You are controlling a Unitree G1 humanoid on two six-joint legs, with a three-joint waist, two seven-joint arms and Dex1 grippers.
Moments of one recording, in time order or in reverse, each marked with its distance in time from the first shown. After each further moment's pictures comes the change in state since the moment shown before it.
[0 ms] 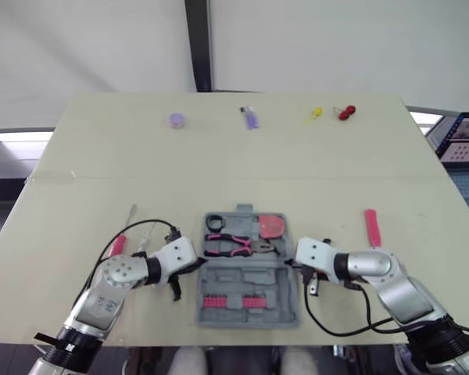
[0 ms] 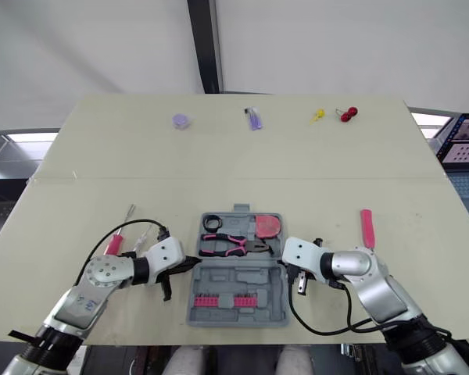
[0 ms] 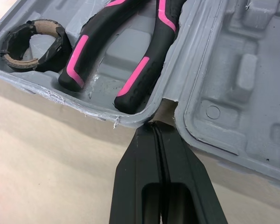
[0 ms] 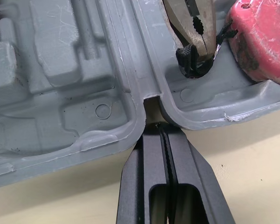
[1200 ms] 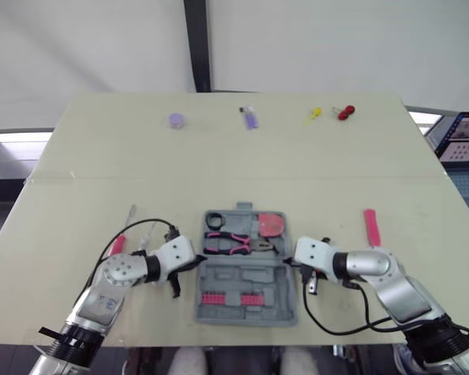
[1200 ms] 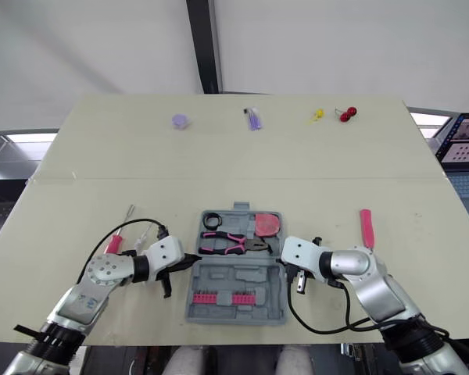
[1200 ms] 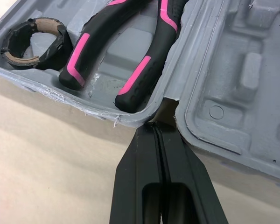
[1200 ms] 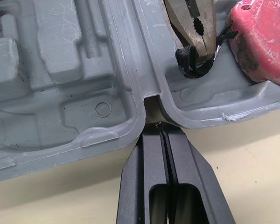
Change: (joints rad) left arm -0.025 -0.007 0.003 0.094 0.002 -0.100 0.005; right arm -0.003 0.006 -0.001 0.006 -0.009 -0.008 0.000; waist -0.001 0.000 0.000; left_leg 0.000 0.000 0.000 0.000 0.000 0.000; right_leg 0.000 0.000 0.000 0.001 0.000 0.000
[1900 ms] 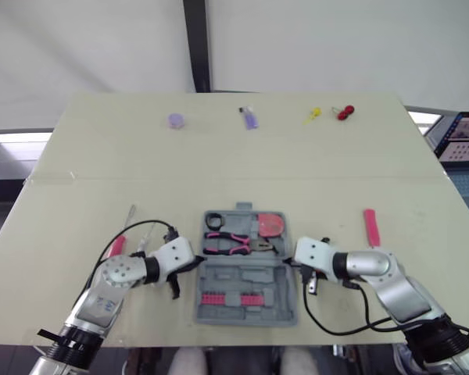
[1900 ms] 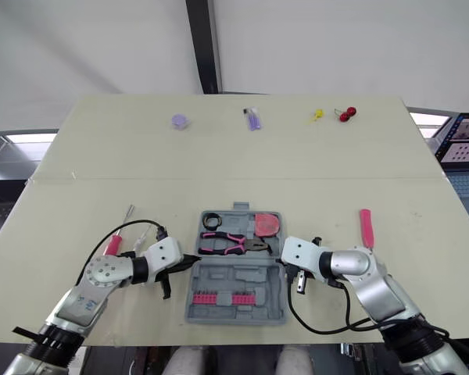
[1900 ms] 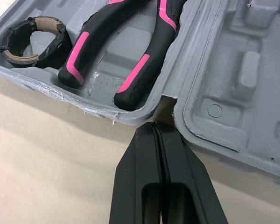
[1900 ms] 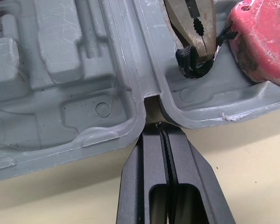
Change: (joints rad) left arm 0.014 0.001 0.006 -0.012 -0.005 0.008 -0.005; right arm -0.001 0.001 0.000 0.010 0.001 -0.017 0.000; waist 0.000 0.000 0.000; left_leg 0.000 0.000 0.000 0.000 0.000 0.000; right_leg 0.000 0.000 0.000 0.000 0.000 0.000
